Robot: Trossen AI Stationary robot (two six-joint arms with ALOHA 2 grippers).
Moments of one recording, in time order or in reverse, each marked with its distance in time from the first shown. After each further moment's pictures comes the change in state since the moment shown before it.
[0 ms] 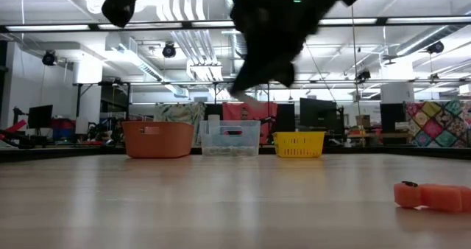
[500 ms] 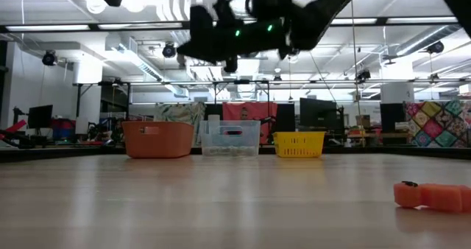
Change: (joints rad) left arm -0.005 -0.133 0.000 0.062 0.003 0.118; right arm -0.325 0.171 0.018 1.050 -0.005 -0.459
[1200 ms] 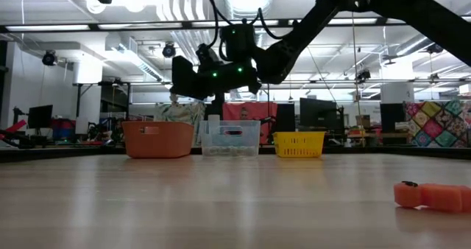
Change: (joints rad) left arm -0.002 -0.128 0.000 -0.123 0.000 0.064; right arm -0.174 0.321 0.310 -0.025 -0.033 0.065
